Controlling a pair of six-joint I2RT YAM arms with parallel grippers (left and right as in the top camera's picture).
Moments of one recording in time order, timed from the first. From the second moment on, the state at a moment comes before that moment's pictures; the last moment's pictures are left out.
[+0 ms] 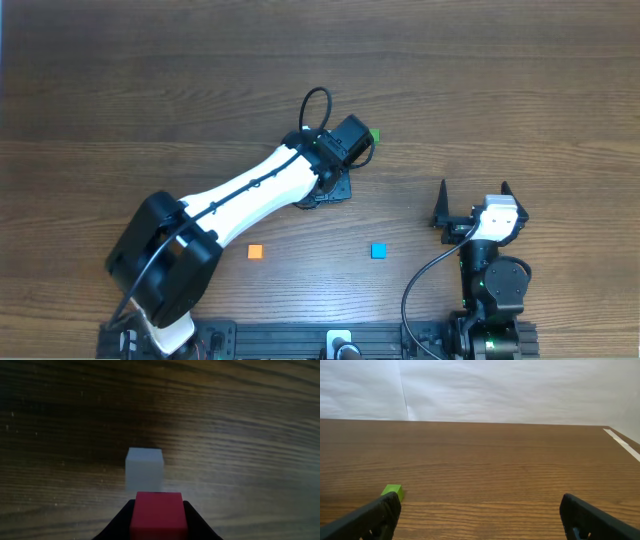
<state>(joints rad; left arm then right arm) -0.79 1.89 1.33 -0.87 -0.06 -0.88 0.01 0.01 0.01 -0.06 0.08 -0.04</state>
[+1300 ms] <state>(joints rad) -0.76 1.94 1.33 -0.84 -0.09 -0.91 0.01 0.01 0.01 -0.06 0.08 -0.04</state>
